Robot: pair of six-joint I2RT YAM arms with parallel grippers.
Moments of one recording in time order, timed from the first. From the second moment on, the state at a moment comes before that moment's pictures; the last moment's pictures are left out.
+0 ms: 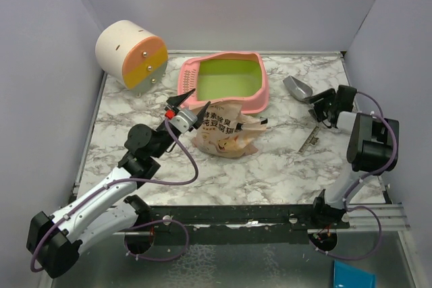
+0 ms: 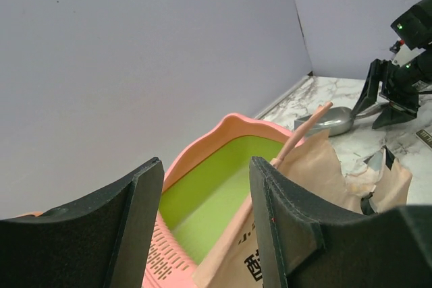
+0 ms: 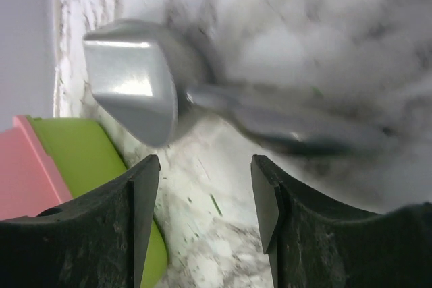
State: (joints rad) left arm -0.69 0.85 0.60 0.56 0.09 0.37; right arm -0.25 1.76 0.84 0.24 -0.26 0.96
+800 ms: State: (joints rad) left arm -0.69 0.84 0.60 0.52 0.06 0.36; right arm -0.21 2.03 1.33 -0.07 -0.17 0.71
